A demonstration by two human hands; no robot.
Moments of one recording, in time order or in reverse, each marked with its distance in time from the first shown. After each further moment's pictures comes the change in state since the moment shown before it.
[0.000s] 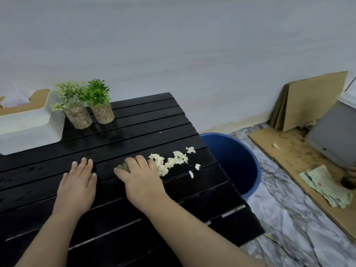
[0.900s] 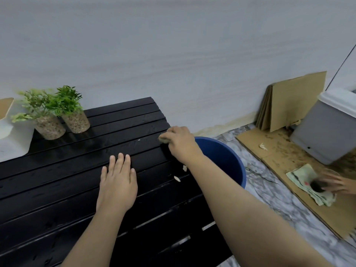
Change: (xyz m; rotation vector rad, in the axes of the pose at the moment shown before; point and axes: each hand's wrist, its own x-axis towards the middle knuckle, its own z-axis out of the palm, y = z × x) left_hand -0.003 0.137 0.050 -0.024 -0.014 0.167; right_hand 0.024 0.186 -0.041 0.154 -0.009 0.281
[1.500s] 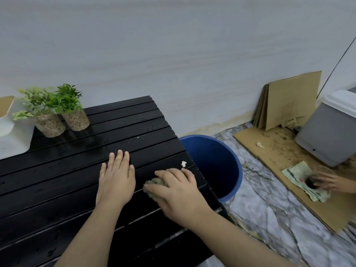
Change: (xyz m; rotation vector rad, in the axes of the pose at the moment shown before) left_hand 0.001 -0.003 -0.001 -0.012 -0.014 -0.006; right_hand -0.139 -0.058 -0.002 -0.095 0.029 -0.224
